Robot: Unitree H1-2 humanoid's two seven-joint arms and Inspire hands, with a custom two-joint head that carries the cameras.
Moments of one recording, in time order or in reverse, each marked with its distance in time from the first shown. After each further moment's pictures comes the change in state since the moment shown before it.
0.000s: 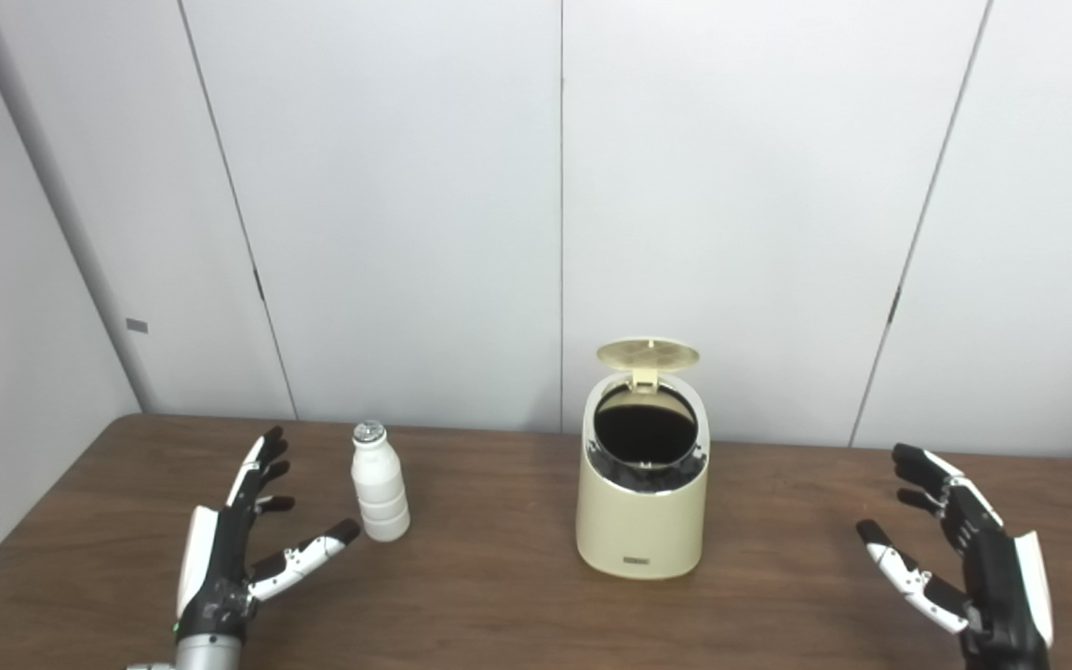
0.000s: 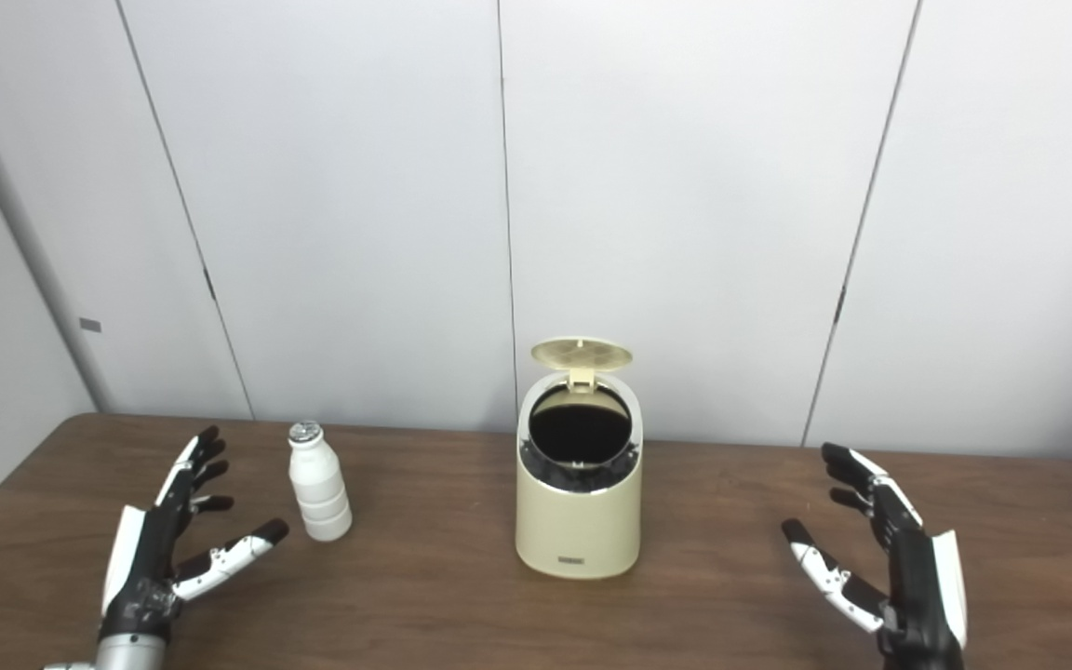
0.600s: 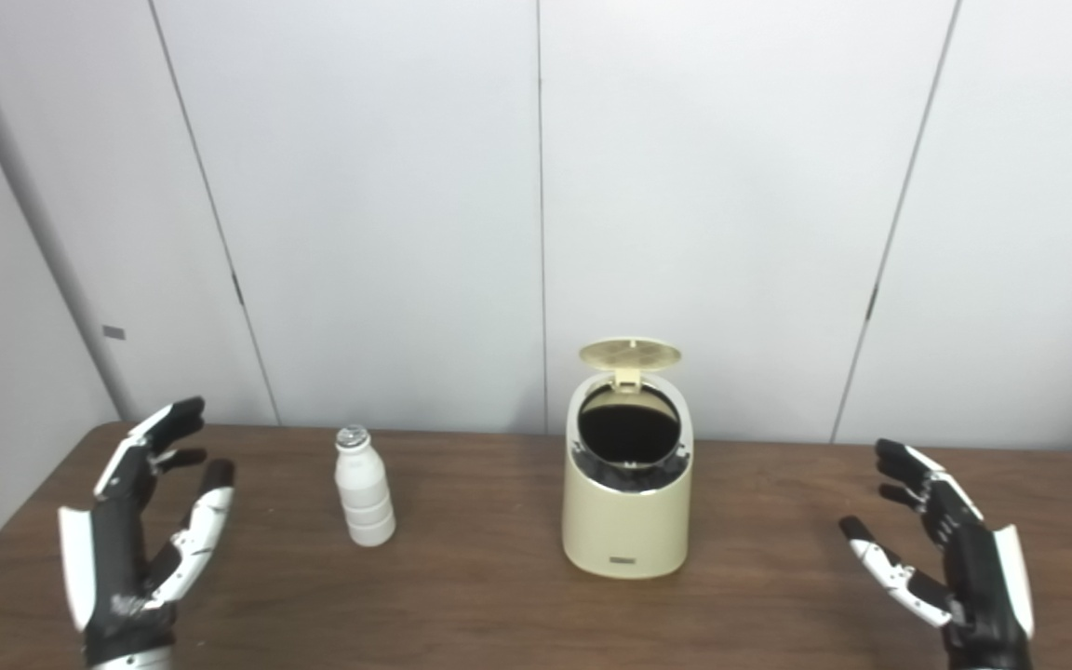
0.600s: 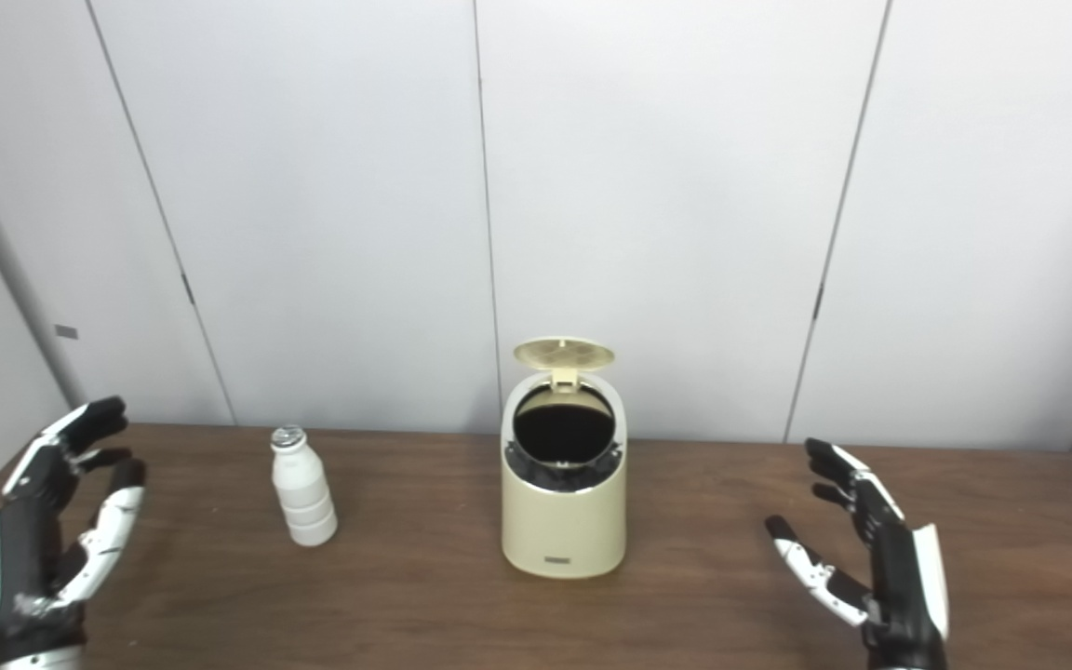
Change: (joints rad) left arm 0.062 -0.068 0.102 -0.308 0.013 -0.040 0.101; right arm 0.000 0.002 -0.004 0.003 0.024 0.000 0.013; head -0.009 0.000
